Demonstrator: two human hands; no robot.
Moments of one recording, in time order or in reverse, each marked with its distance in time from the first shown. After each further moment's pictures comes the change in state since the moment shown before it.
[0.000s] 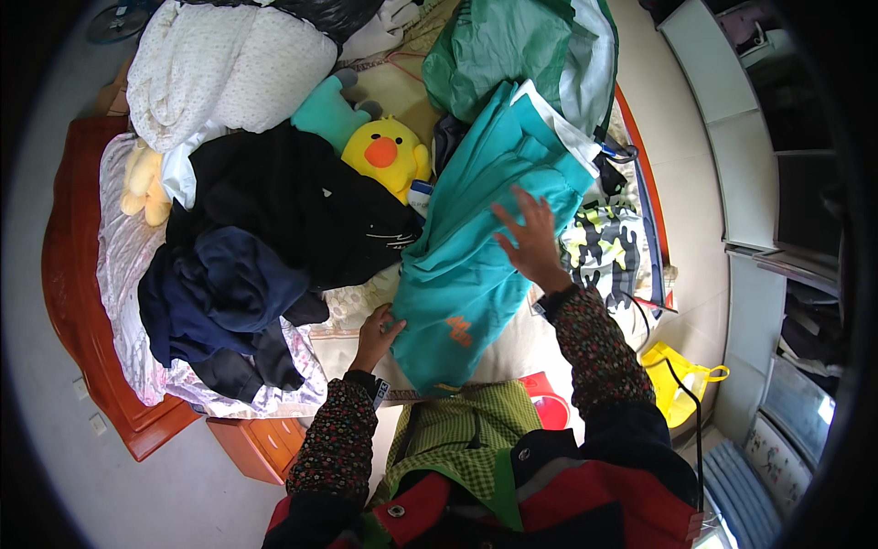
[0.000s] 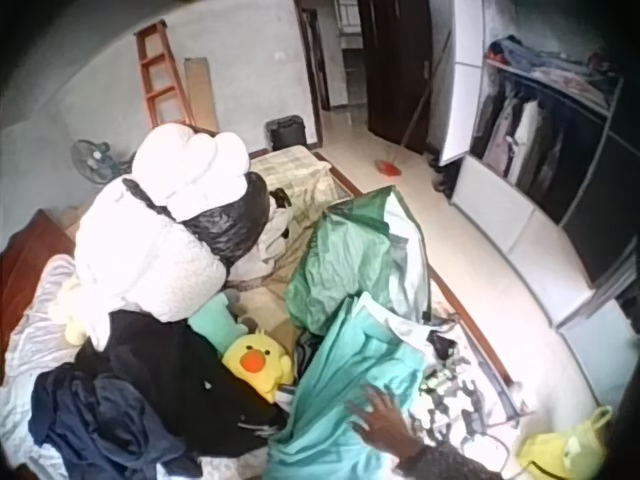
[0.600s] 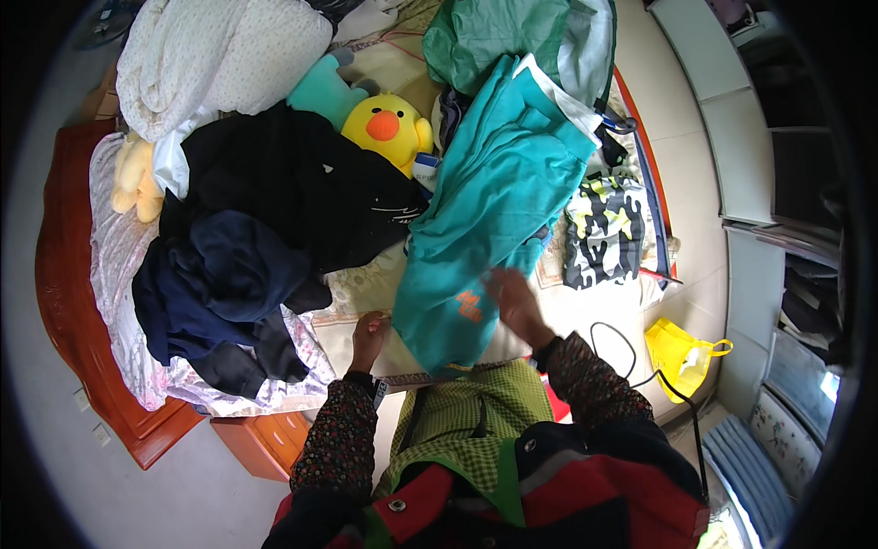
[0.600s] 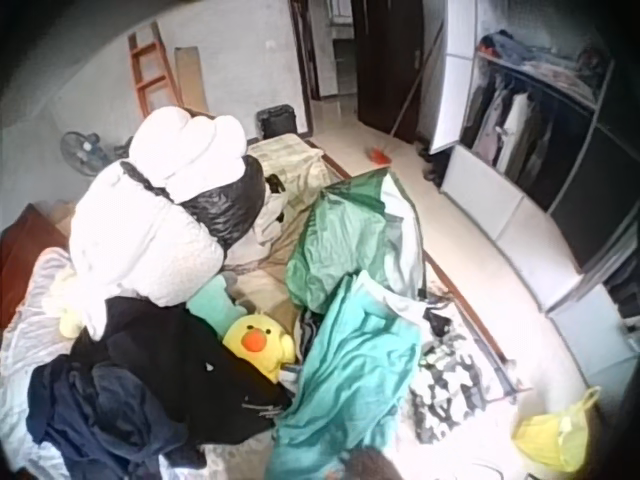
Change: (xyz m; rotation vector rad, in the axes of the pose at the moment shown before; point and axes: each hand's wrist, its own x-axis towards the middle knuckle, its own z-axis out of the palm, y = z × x) left_hand -0.035 -0.075 -0.002 -0.219 0.138 -0.166; right_hand -0.130 -0.097 0.032 0.339 -0.258 0.165
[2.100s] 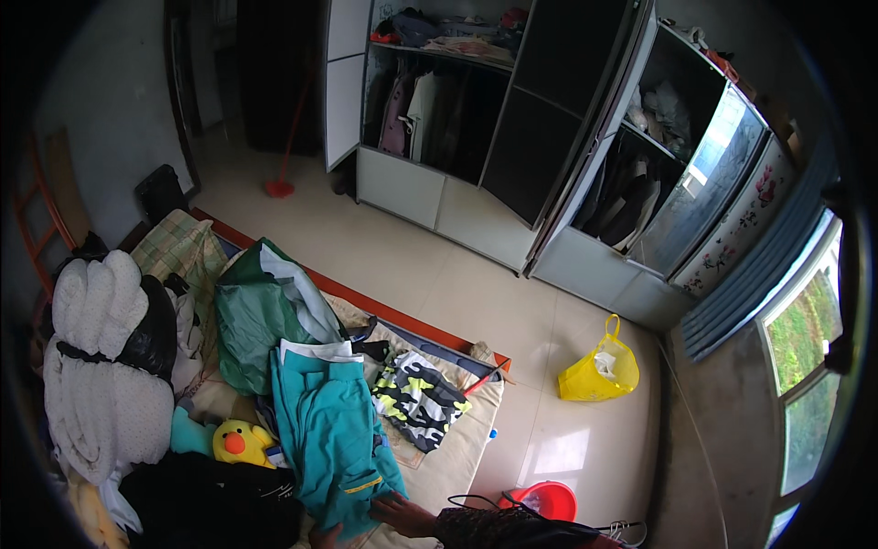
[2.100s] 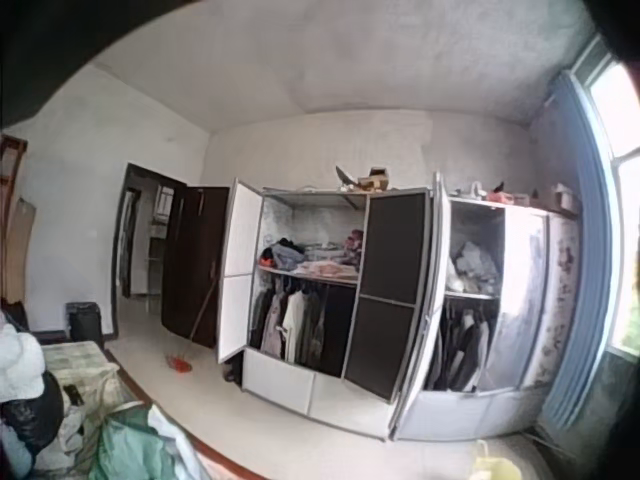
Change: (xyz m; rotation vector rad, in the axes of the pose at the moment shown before) left_hand 0.100 0.093 0.058 -0.140 -0.590 0.049; right_hand -0.045 -0.029 0.078 -0.562 0.002 0.094
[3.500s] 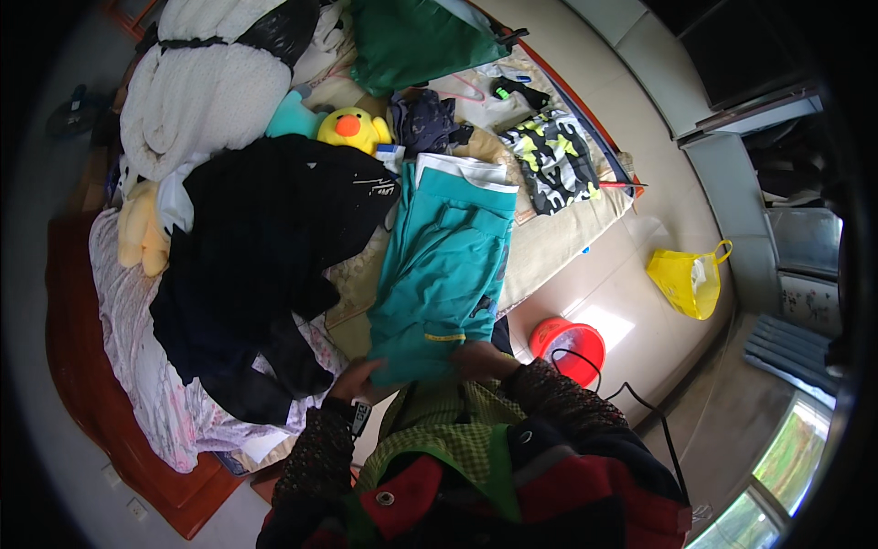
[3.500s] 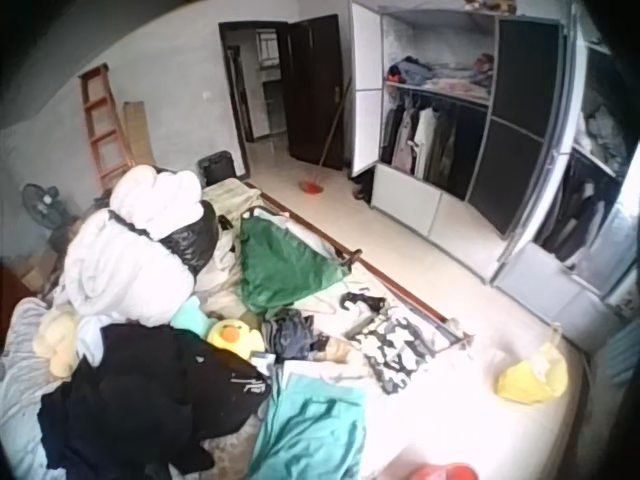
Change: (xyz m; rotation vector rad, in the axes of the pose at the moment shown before) left_hand -0.265 -0.033 -0.062 -0.342 -0.277 -0.441; right_hand -0.115 -0.115 -0.008 0.598 -0.515 -0.137
